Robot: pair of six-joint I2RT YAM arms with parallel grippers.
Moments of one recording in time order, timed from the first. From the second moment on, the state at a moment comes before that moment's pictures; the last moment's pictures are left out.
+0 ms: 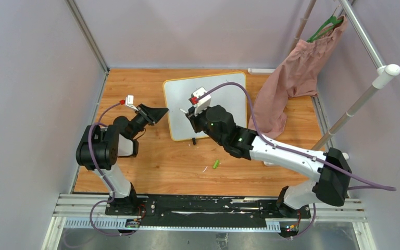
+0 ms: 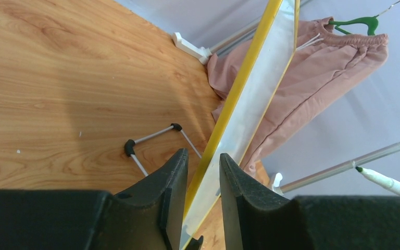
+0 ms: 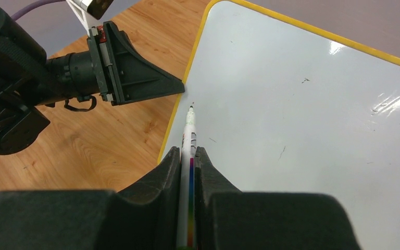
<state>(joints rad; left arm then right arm) 0.04 1.74 0.41 1.49 0.71 -1.02 1.06 1.38 1.12 0.11 0.33 0.04</state>
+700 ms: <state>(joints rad) 0.02 1.76 0.42 1.49 0.72 -1.02 1.01 1.52 1.19 0.13 0.35 0.03</state>
